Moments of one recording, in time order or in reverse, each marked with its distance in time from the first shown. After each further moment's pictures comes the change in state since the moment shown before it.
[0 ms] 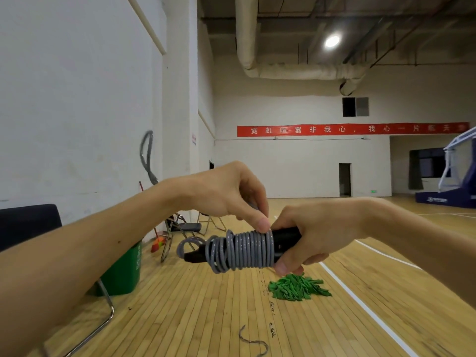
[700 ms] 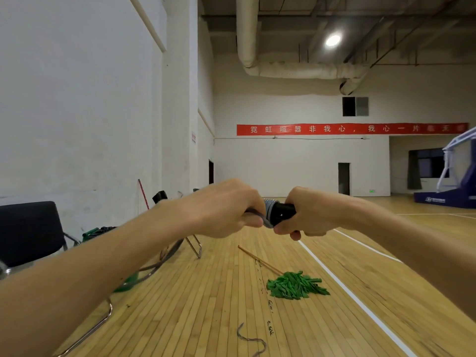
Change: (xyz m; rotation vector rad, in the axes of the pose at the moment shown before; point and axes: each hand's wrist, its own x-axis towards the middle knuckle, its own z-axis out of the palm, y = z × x) left_hand -0.006 -0.004 0.029 0.610 0.071 -0.105; right_hand 0.030 0.030 -0.011 -0.084 0.431 0.333
